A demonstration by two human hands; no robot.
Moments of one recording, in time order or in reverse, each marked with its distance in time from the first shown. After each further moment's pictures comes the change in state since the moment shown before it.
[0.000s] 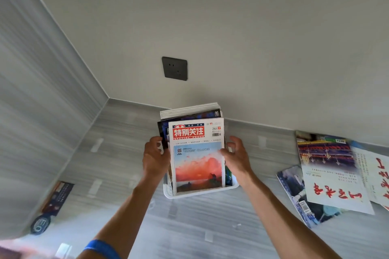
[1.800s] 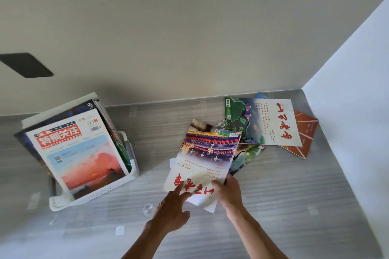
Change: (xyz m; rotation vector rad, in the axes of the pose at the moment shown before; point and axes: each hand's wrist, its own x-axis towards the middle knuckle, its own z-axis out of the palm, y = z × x) left_hand -0.237 0.000 0.264 0.839 -1.002 0.350; right_hand -0.082 0.199 -0.245 0.195 0.218 0.439
